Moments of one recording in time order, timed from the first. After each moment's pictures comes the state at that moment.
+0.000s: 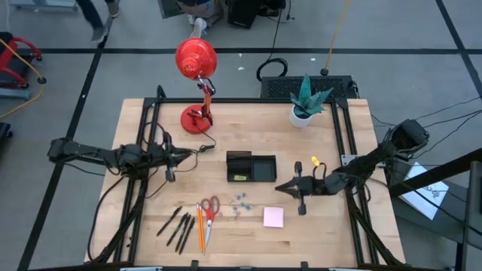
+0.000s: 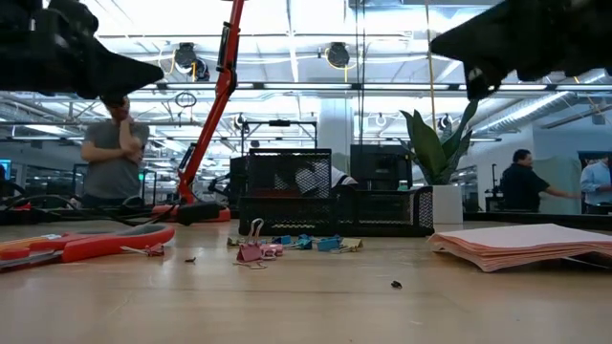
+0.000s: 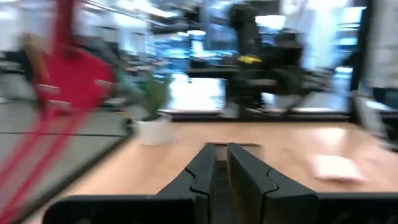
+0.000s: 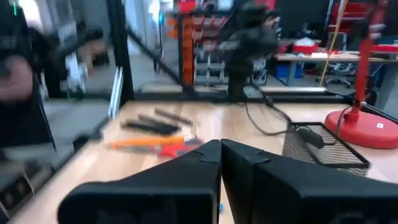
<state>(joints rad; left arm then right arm) -0.15 0.29 0.01 0.34 -0.24 0.06 0.52 1.33 0.23 1.07 0.50 0.06</state>
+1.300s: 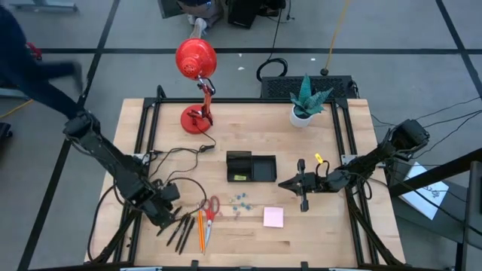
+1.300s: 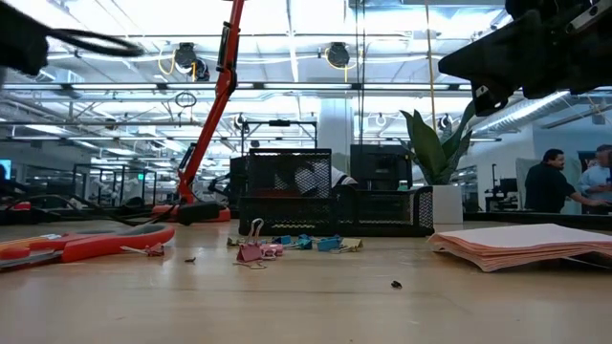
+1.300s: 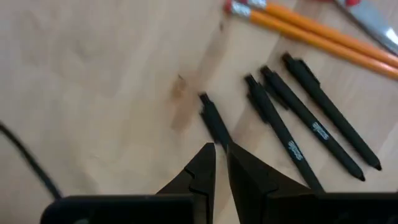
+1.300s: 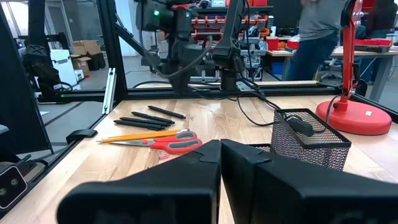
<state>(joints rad) -0.81 1.26 0.72 -0.79 -0.08 -1.29 0.50 1.33 0.18 1.11 0.50 0.07</state>
